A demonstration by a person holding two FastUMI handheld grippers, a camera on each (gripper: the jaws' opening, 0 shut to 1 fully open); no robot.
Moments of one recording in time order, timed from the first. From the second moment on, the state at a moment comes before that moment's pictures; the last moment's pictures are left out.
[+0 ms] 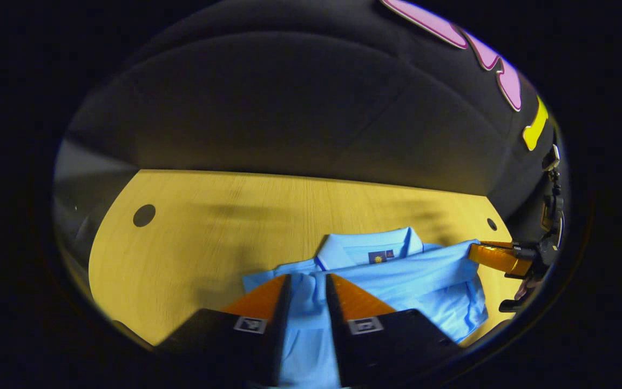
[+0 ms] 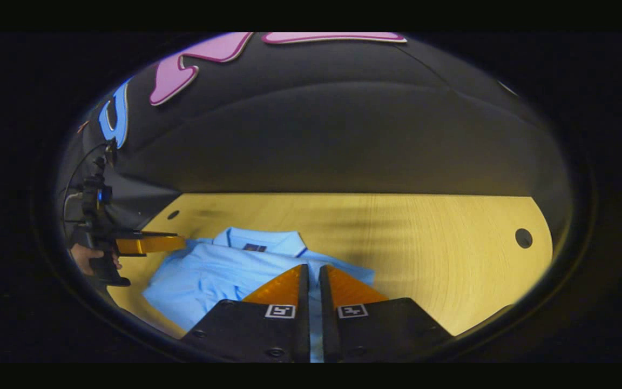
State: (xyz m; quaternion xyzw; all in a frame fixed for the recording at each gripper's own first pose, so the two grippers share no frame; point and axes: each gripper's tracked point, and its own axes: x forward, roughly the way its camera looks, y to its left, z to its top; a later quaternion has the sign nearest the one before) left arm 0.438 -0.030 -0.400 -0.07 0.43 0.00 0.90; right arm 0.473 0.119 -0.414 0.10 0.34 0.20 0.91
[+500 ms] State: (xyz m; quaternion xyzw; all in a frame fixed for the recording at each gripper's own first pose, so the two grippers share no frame) left arm 0.369 -0.045 -0.257 -0.03 0.32 -0.03 0.95; right arm 0.416 0.070 -0.259 0.05 0.19 0.16 0.97
